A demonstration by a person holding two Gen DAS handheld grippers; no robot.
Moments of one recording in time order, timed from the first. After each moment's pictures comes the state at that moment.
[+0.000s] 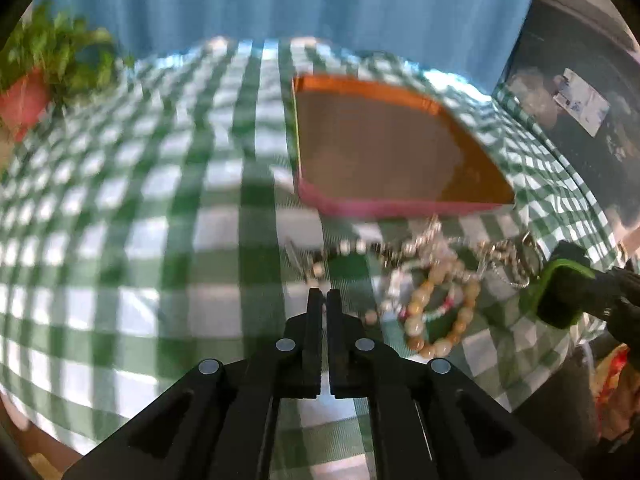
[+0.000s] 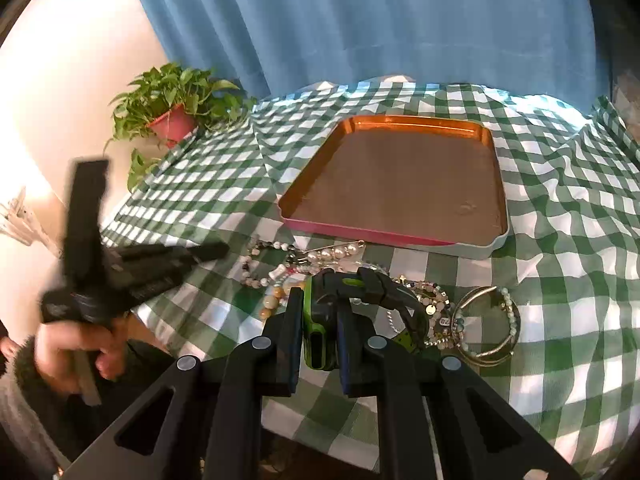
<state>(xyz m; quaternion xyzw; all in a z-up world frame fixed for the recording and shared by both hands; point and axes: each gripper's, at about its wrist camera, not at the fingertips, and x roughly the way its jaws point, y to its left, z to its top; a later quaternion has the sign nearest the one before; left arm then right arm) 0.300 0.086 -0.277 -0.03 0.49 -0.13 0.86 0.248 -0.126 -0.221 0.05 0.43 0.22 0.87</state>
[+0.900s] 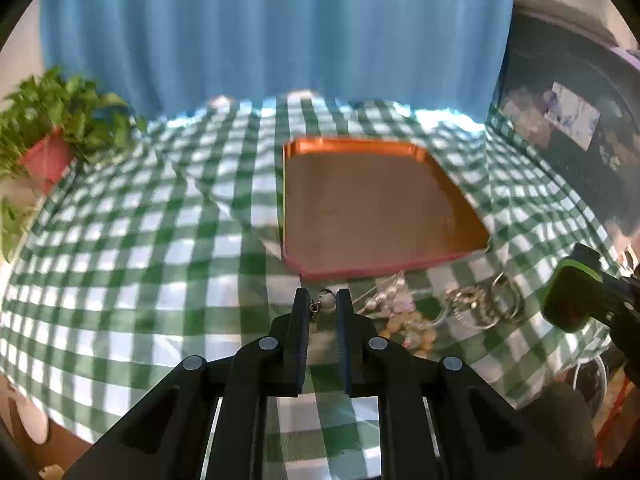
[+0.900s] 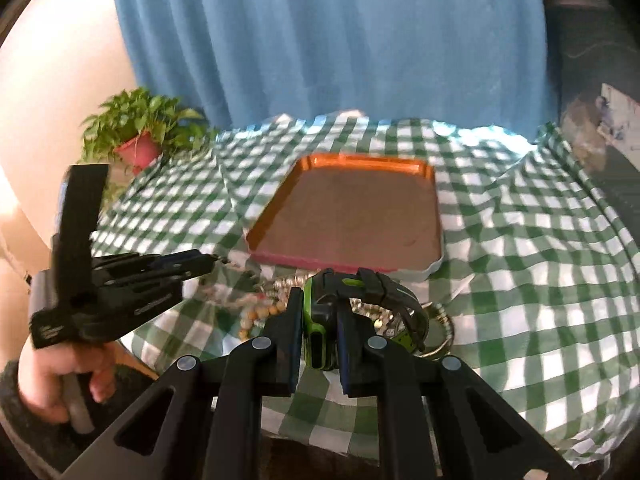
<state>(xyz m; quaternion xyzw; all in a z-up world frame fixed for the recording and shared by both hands) 0.283 0.055 -0.204 0.01 0.42 -0.10 0.90 0.227 -0.139 -0.168 0.03 0.37 0.13 0.92</state>
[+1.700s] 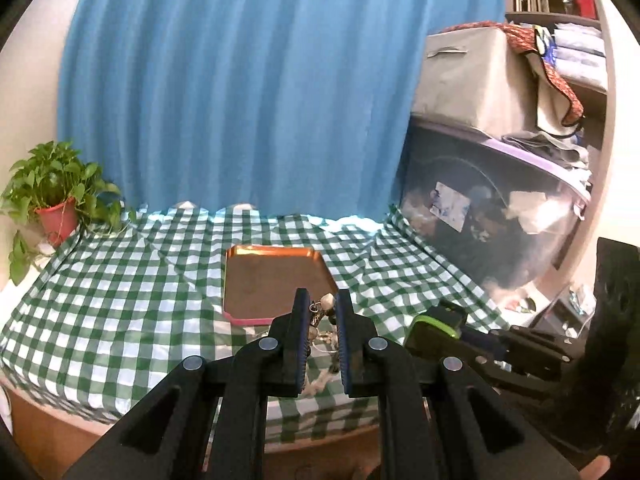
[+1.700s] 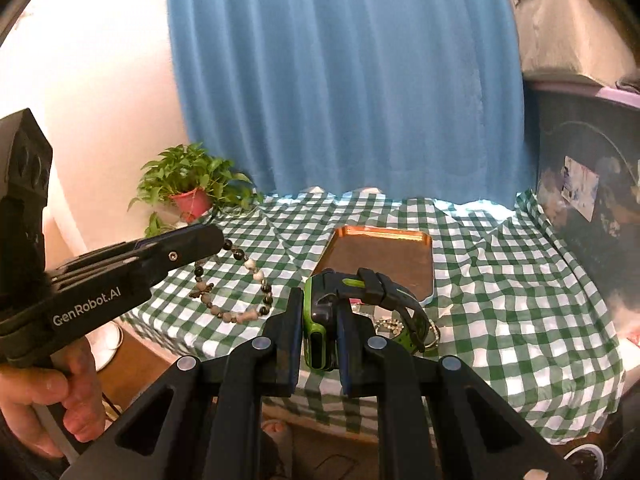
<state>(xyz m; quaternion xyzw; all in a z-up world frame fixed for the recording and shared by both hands) 0.097 0.046 -0.040 -0.05 0.26 -0.19 0.95 0.077 -0.115 -0.055 0.02 0.28 0.15 0.95</state>
